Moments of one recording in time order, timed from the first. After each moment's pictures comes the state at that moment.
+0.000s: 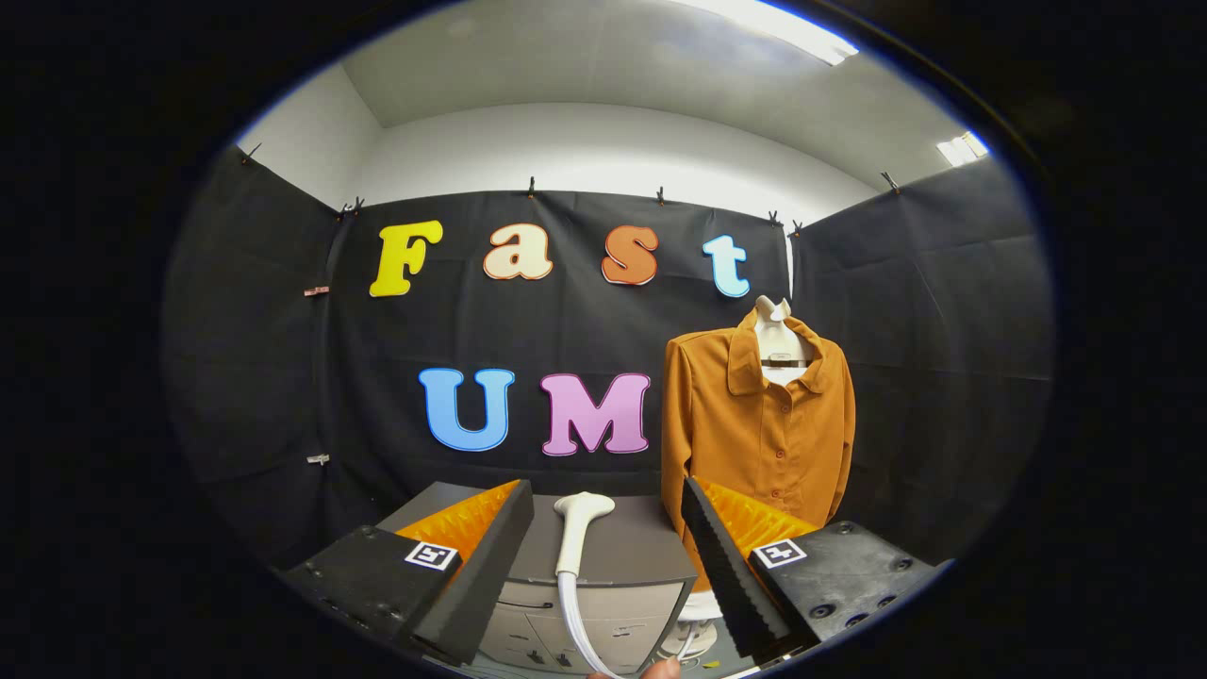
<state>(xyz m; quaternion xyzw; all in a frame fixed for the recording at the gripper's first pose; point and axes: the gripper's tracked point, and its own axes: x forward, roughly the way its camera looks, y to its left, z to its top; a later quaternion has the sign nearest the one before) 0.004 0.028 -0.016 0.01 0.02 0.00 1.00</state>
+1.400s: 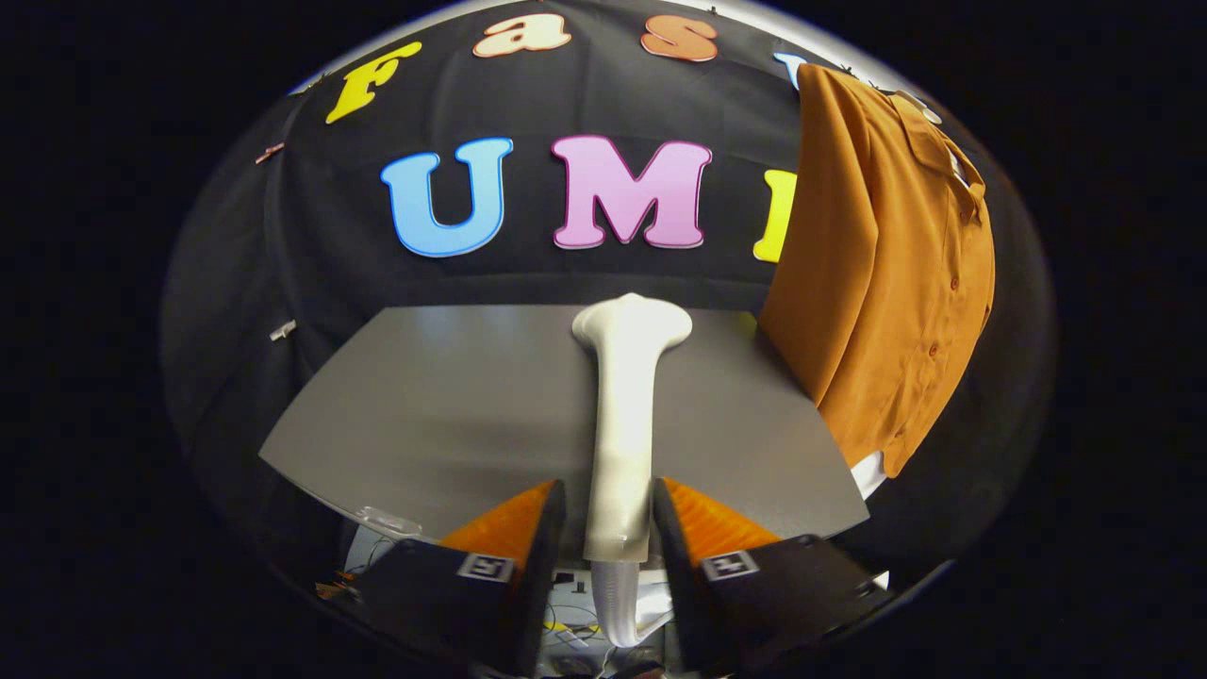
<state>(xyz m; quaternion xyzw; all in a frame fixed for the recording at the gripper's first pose) 0.175 0.101 -0.305 -0.01 0.36 0.01 0.93</state>
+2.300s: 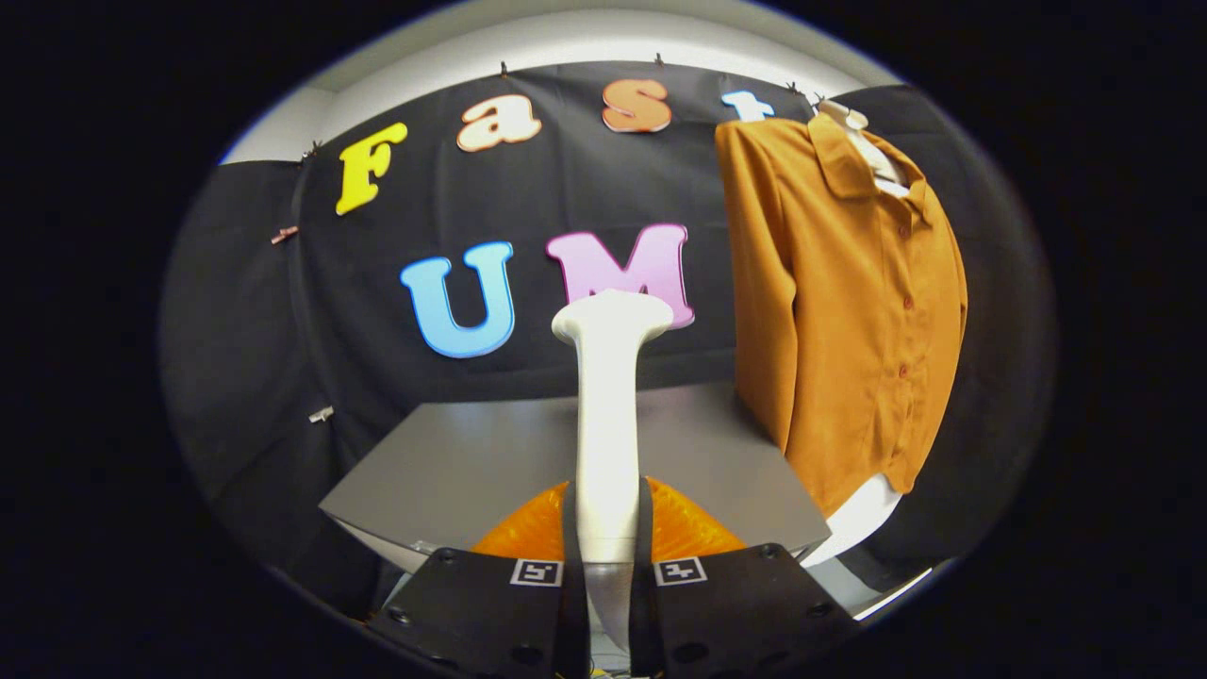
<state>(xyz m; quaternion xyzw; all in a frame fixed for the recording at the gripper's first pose) 0.145 0.072 -0.178 0.07 0.16 0.05 0.98</state>
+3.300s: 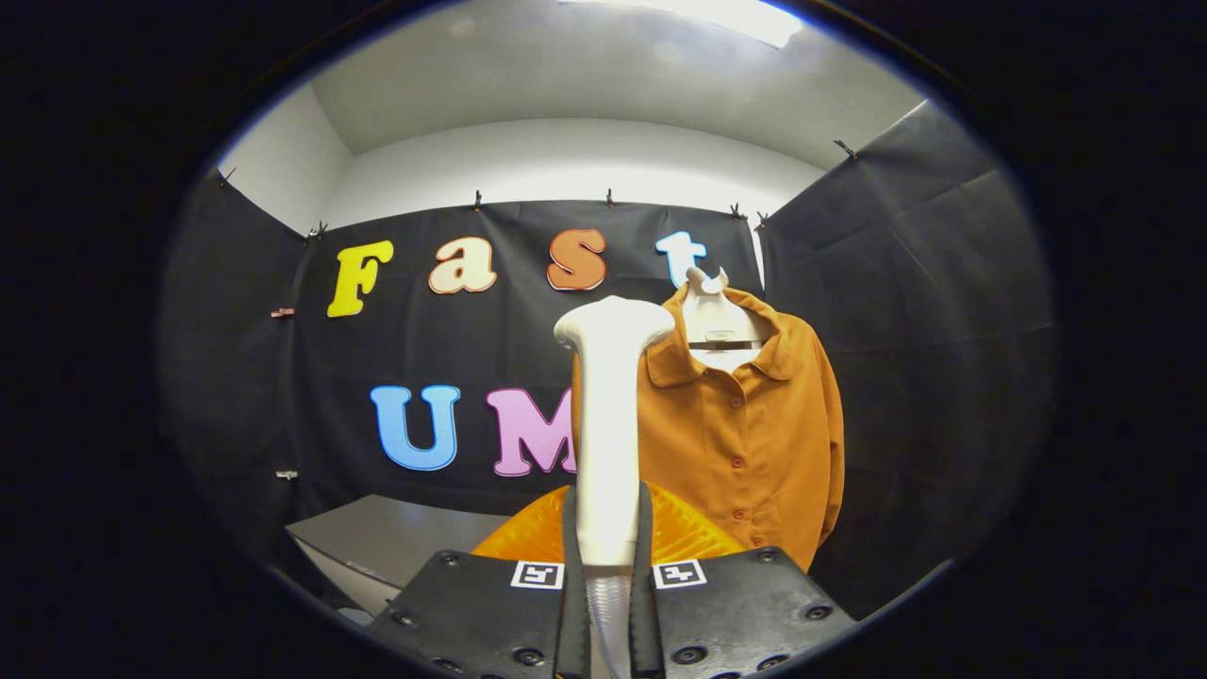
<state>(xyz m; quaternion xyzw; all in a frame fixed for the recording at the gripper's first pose) 0.099 -0.125 -0.085 0.05 -0.03 -0.01 1.00</state>
